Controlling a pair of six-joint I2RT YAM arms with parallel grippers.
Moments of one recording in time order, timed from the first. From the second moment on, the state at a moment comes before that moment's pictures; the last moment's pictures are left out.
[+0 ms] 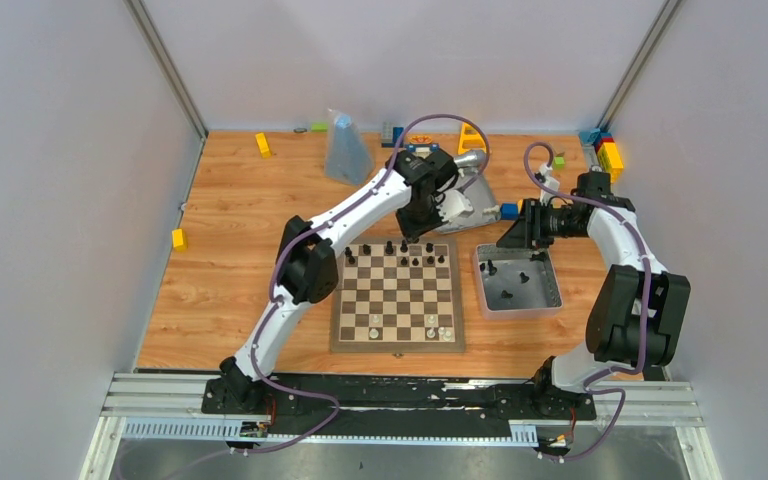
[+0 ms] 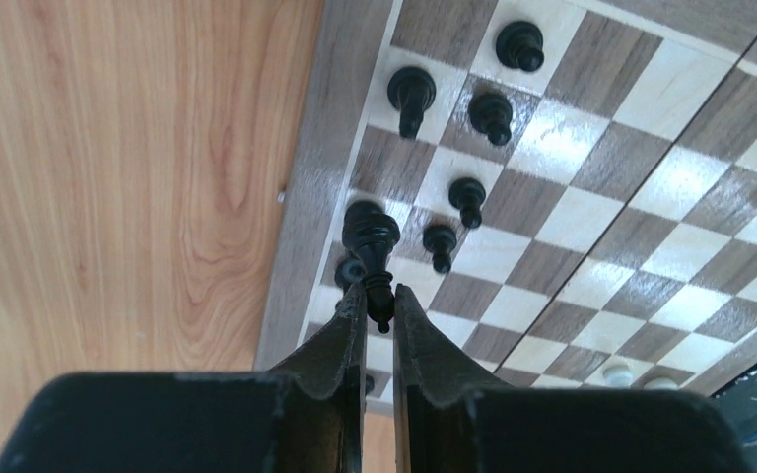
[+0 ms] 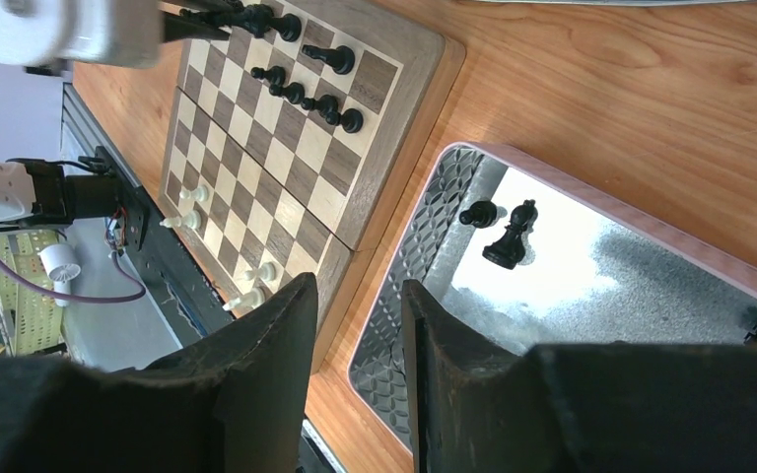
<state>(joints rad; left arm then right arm) -0.81 2.39 2.37 -1.33 0.09 0.46 -0.20 1.55 1.12 -0.80 -0.94 -0.28</state>
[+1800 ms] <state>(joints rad) -0.69 2.35 2.20 -1.44 0.07 0.59 -0.20 1.59 1.11 -0.81 -0.95 -0.32</state>
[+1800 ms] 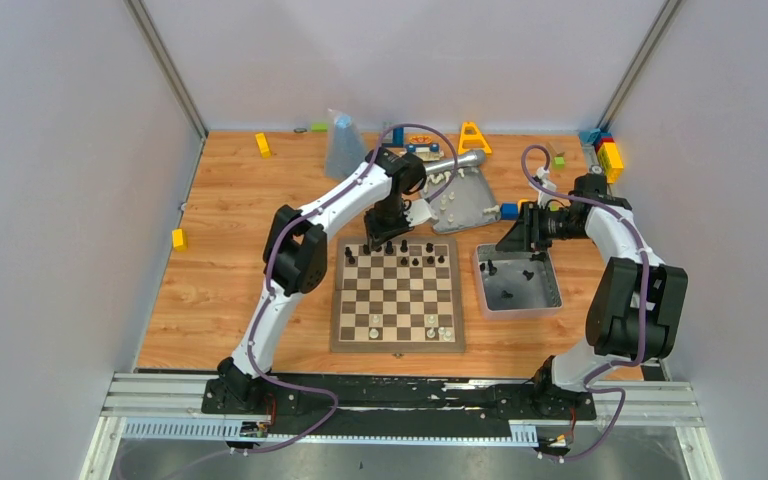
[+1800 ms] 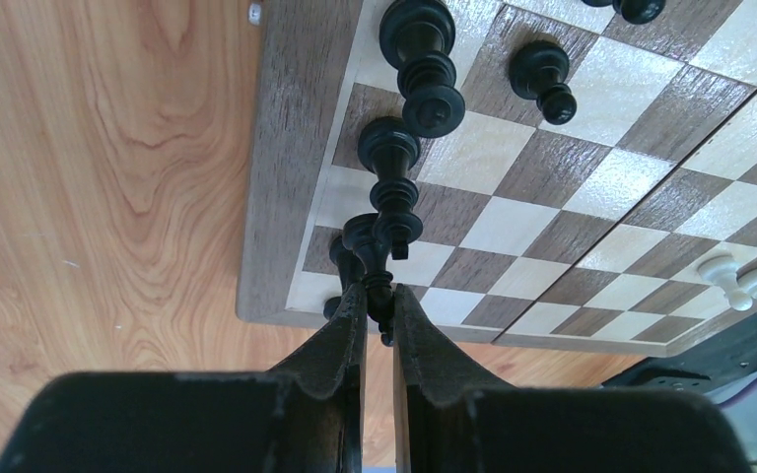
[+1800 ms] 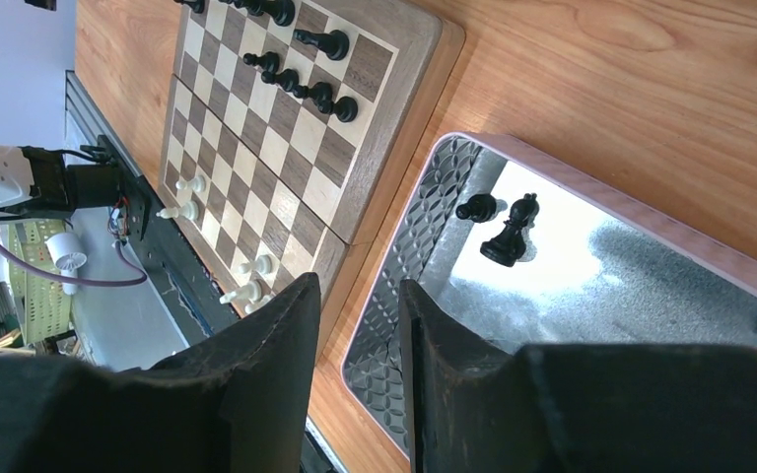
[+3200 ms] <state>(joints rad) -0.69 2.39 2.24 -1.44 0.05 0.58 -0.20 1.59 1.11 -0.83 -0.95 -0.33</state>
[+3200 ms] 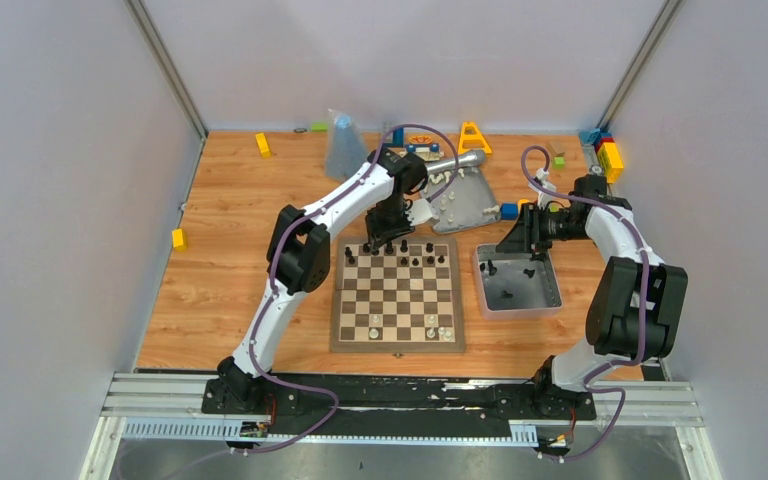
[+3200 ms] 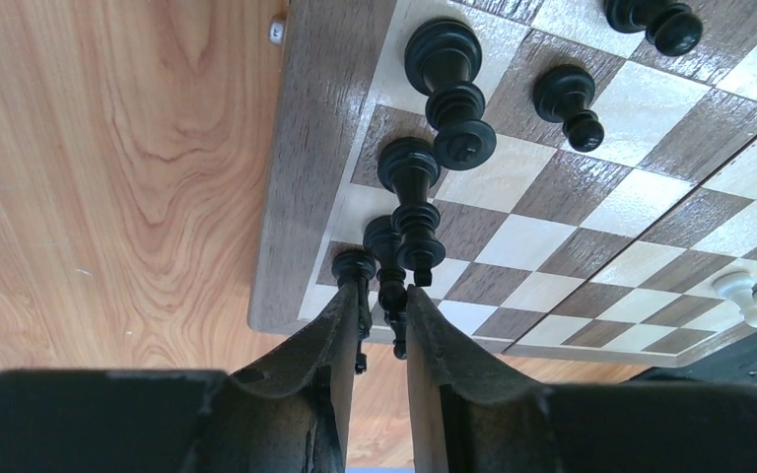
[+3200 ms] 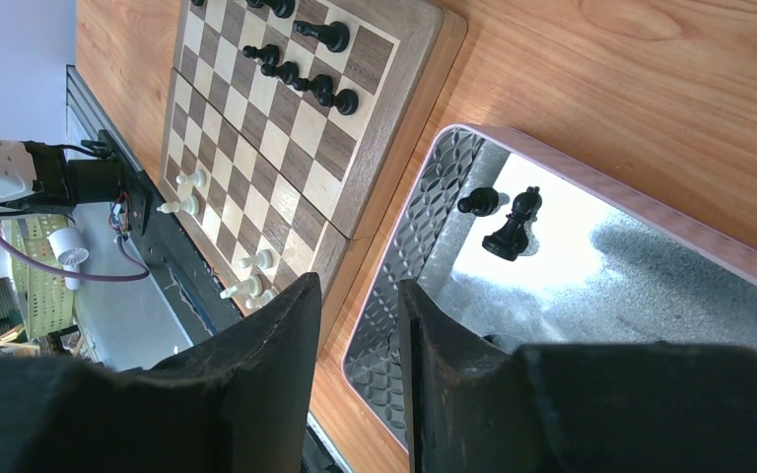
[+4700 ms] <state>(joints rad) -0.69 2.39 2.25 -1.44 0.10 0.56 -0.20 1.60 1.11 -0.84 -0.95 -0.34</state>
